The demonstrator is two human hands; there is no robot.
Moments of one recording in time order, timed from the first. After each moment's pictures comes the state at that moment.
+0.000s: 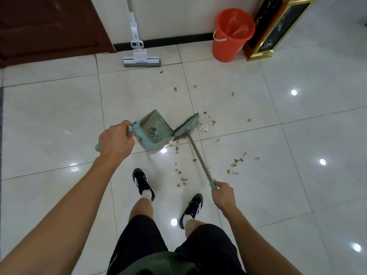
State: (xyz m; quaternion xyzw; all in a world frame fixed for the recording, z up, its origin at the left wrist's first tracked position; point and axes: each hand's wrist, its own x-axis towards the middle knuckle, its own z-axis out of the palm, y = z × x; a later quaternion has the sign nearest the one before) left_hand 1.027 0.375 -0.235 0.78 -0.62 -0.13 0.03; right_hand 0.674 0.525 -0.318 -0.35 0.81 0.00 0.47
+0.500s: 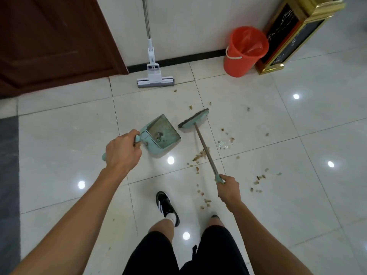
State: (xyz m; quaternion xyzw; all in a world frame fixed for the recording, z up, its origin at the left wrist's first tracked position) left_hand 1.174 0.255 -0.234 0.74 -0.65 -0.13 0.06; right_hand 0.835 0.371 -0.330 -0.33 0.83 -0.08 0.45
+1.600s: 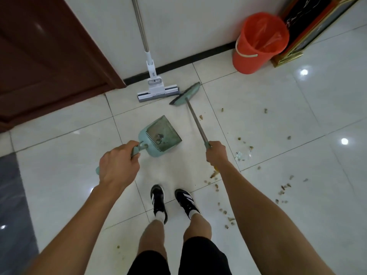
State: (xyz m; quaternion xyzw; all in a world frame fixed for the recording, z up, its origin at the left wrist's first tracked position) left_hand 1.246 0.023 -0.261 0.69 -0.71 -0.16 -0.01; right_hand 0.951 0.020 -0.385 -0.34 0.81 -0.07 0.47
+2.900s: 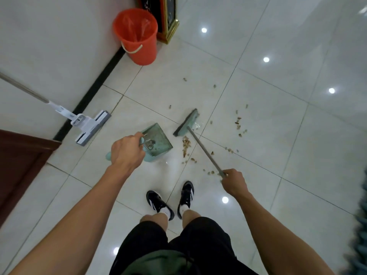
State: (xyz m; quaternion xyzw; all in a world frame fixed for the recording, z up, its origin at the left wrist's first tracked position) left_hand 1.065 0.045 -0.232 0.39 -0.91 -0.13 -0.10; right_hand 0.896 0.367 -0.307 -0.10 0.91 -0.08 0.40
